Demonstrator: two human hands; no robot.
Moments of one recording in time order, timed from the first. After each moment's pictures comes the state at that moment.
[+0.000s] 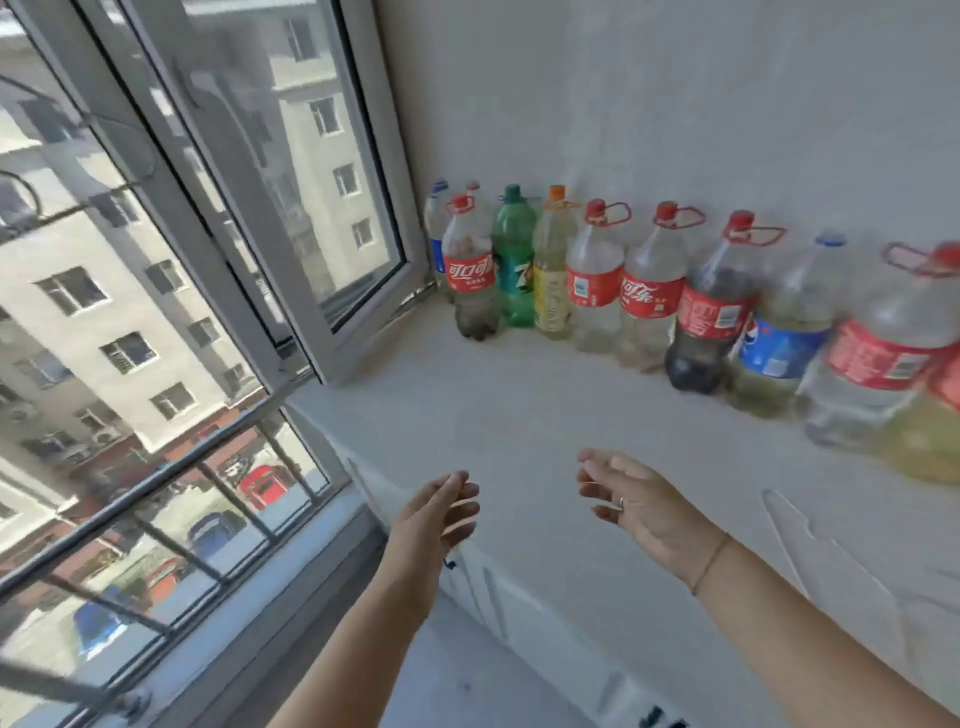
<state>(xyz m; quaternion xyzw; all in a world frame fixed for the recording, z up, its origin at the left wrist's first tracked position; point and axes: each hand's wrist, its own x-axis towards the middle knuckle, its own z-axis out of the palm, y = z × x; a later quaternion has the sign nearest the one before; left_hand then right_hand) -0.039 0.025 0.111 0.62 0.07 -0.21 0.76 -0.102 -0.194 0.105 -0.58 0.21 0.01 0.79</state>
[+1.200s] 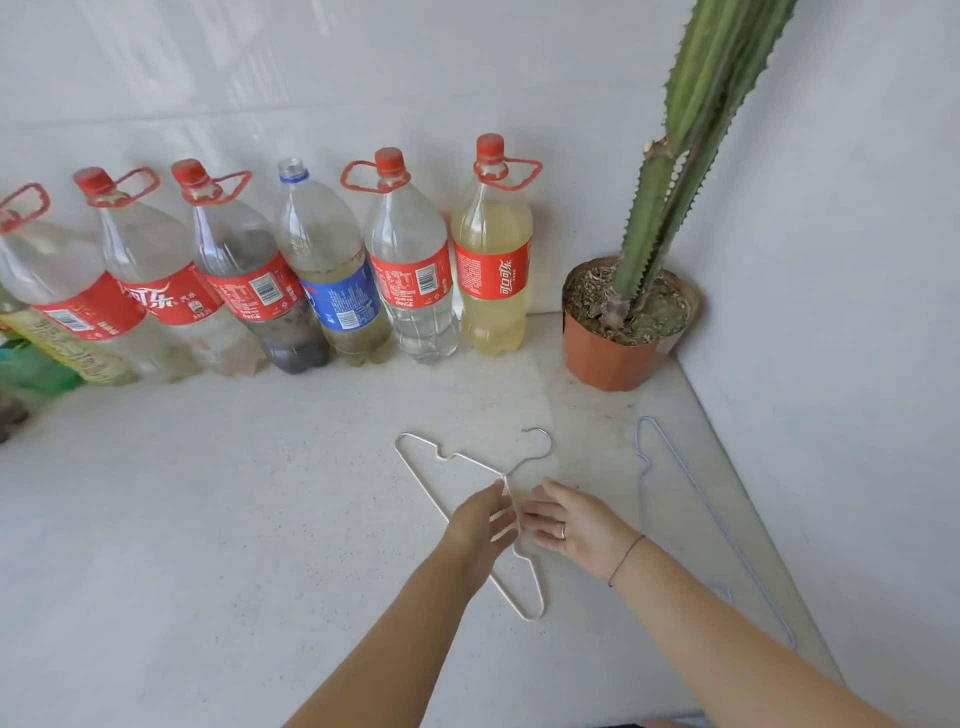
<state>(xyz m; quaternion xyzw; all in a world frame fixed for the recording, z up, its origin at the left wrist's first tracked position) -0.202 -0.345 -0.013 0.58 0.00 -0.63 0.52 -0.323 -0.417 -0.023 -0.31 0.52 -0.13 0.79</state>
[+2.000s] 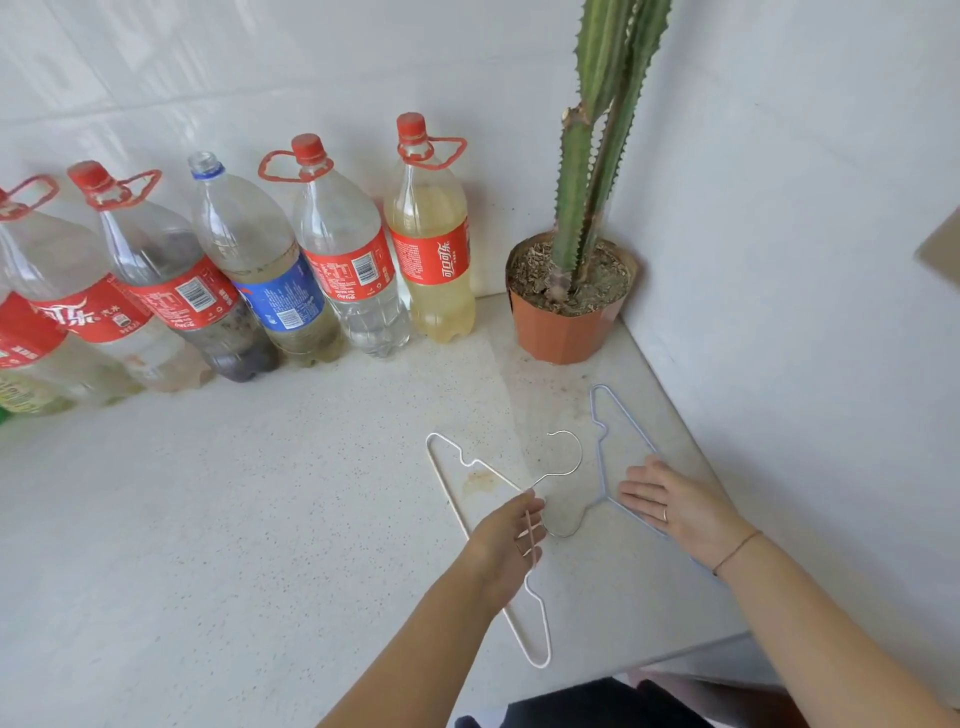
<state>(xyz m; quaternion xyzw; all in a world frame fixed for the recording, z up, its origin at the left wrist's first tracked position) -0.263 -0.340 -0.020 0.56 -0.01 -0.71 0.43 -0.462 -0.435 -0.020 -0.33 0.61 -0.20 0.69</state>
